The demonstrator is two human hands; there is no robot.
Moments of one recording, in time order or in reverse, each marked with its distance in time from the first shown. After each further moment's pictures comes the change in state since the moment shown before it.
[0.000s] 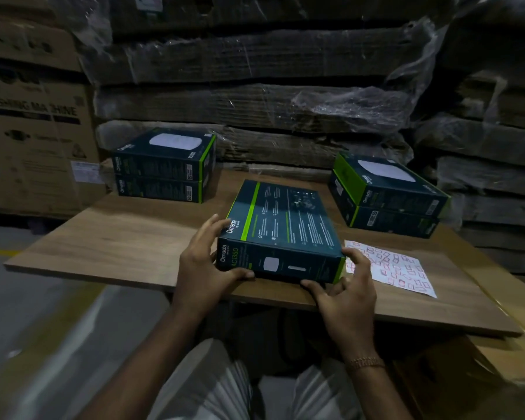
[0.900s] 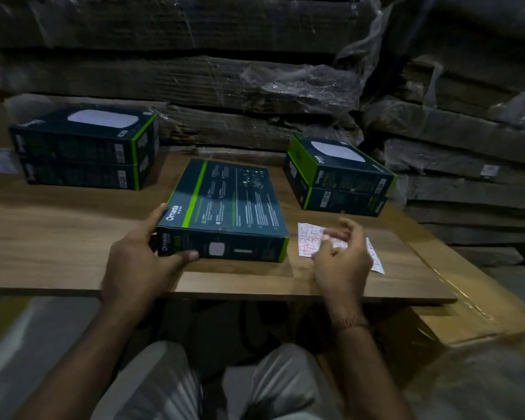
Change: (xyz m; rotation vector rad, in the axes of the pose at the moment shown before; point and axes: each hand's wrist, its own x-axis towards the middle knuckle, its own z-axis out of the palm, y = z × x) left_hand 0.008 0.003 0.019 0.200 -0.027 -0.318; right_hand 0.047 0.009 -0.037 0.018 0.288 0.315
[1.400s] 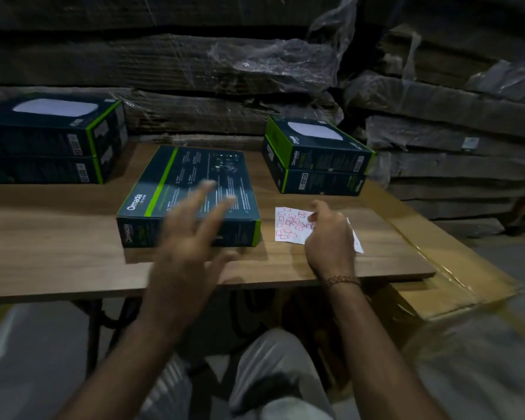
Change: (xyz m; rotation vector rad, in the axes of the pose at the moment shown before) left_hand -0.052 0.080 0.053 0.095 0.014 0.758; right_hand 0.058 0.048 -0.004 -0.680 -0.150 -0.303
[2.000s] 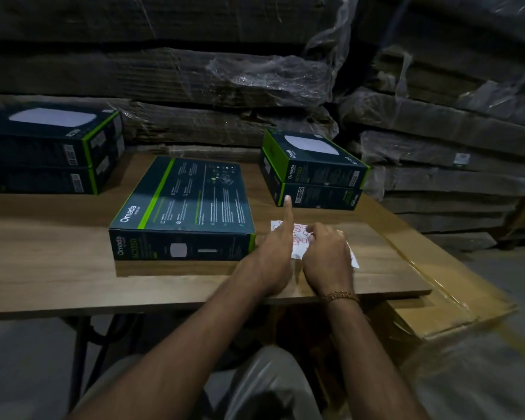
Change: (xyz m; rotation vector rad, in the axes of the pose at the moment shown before) left_hand 0.064 0.043 0.132 -0.312 -0.687 -0.269; right_hand 0.002 0.013 0.006 0.030 -0.060 0.057
